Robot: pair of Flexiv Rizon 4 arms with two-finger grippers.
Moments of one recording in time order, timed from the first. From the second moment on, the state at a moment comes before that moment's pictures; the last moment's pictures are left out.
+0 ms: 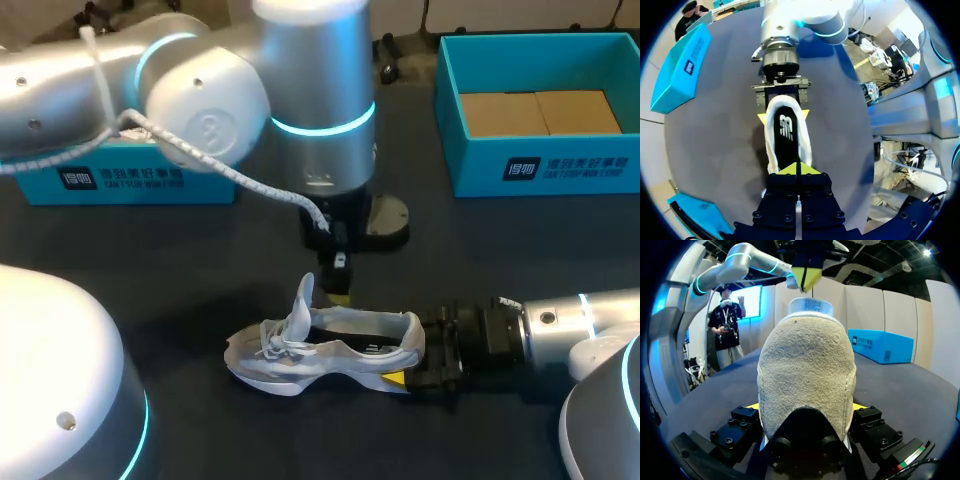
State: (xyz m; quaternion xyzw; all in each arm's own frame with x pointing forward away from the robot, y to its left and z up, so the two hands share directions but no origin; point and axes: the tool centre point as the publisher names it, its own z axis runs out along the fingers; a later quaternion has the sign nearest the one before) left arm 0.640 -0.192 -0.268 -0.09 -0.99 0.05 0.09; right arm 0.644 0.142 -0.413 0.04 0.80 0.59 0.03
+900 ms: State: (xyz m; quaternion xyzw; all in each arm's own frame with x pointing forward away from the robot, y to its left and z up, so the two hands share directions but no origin) left arm 0.642 -0.233 -0.340 -0.12 -0.99 0.03 0.11; right arm 0.644 0.142 -0.413 0.04 0.80 0.59 0.03
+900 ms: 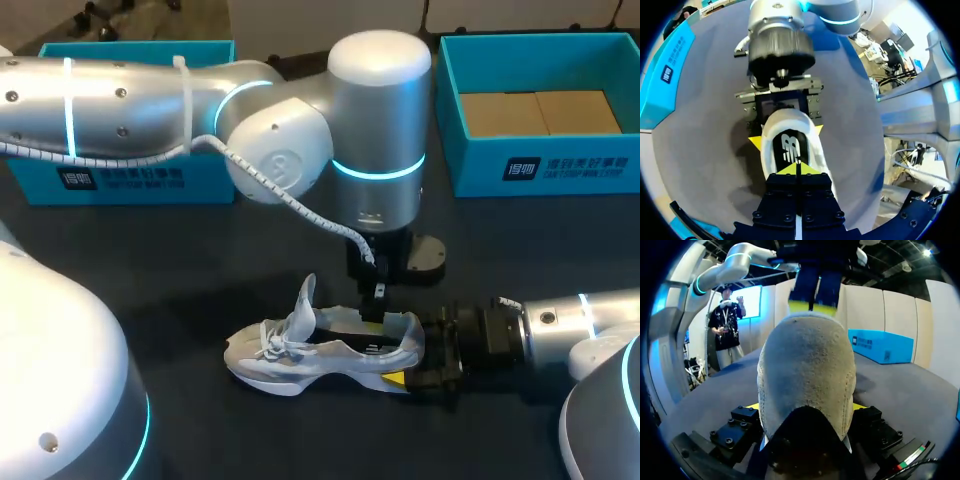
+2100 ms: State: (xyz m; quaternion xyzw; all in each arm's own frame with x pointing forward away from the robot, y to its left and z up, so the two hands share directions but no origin) left arm 0.615 -0.185 -0.398 -0.11 -0.98 0.01 0.14; right arm 0.643 0.142 -0.413 0.04 0.80 0.59 0.03
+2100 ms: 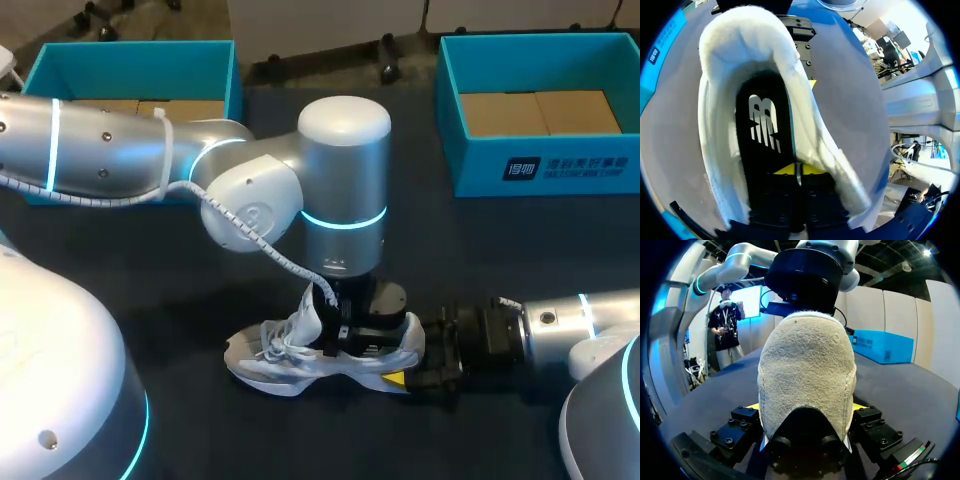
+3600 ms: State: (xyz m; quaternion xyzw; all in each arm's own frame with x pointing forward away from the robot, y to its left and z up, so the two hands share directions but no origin) left arm 0.650 -0.190 -0.408 -0.01 -1.00 -0.01 0.02; right arm 0.645 0.140 -0.414 0.04 0.80 0.59 0.03
